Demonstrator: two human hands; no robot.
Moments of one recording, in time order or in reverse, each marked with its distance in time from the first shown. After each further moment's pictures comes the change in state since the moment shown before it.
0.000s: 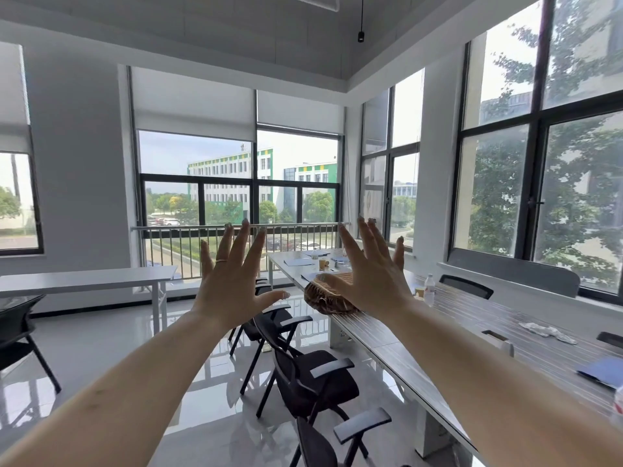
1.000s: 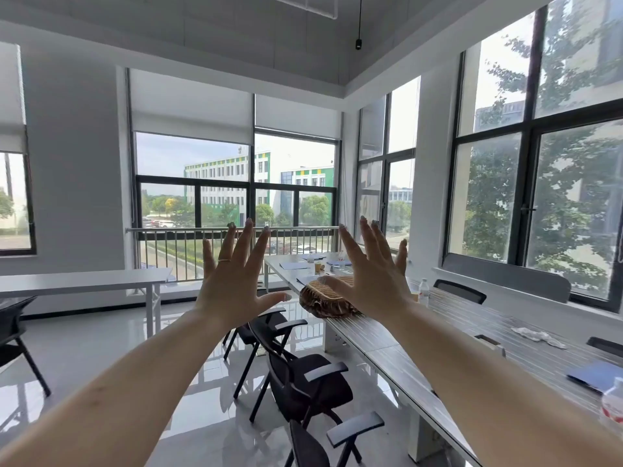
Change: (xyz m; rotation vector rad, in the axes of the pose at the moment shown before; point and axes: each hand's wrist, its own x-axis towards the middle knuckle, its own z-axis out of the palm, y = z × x) left_hand 0.000 0.016 -0.011 0.069 0.004 0.006; right_hand -0.008 0.005 -0.013 0.014 -0.006 0.046
